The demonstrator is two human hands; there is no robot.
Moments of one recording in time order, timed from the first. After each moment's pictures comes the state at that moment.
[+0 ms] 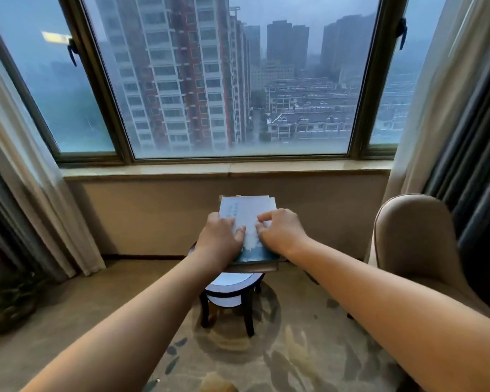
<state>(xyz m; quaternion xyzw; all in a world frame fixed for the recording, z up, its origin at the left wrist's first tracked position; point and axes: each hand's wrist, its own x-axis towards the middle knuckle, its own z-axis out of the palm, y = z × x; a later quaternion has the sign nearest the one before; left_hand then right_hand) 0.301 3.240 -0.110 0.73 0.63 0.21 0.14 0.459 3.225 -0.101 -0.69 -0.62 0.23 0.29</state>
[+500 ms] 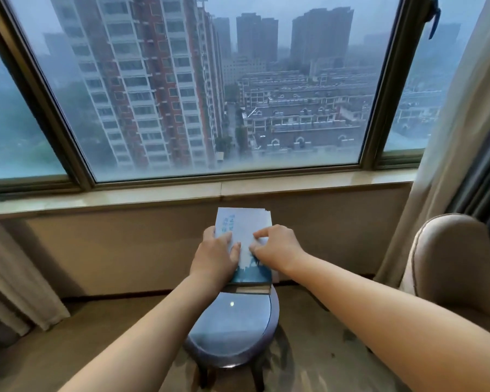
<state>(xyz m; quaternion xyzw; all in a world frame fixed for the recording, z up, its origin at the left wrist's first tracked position) 0.275 3.569 -0.158 0.75 0.59 0.22 0.18 0.443 3.546 -0.145 -0.70 -0.59 0.29 0.29</state>
